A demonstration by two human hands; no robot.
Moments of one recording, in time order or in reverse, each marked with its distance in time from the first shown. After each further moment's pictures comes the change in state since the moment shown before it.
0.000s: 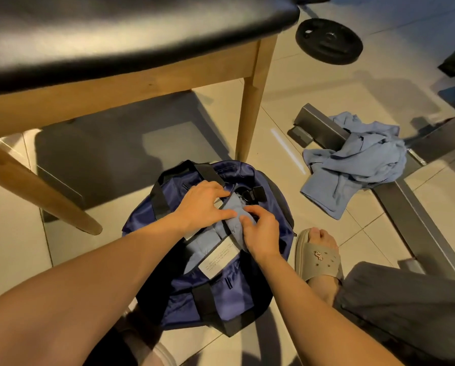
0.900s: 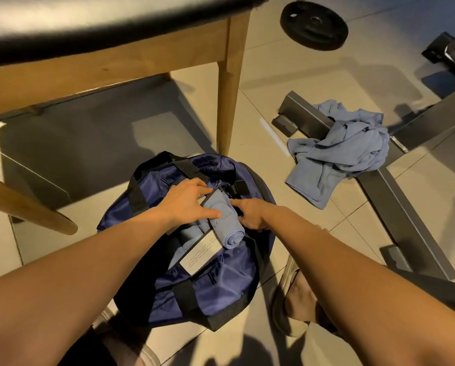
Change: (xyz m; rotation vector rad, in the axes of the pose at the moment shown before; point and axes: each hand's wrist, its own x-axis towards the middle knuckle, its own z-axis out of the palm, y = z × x) left_hand 0.013 -0.002 0.009 -0.001 -0.211 -0.094; right_hand 0.075 -0.010 -0.044 -0.906 -0.868 -0.143
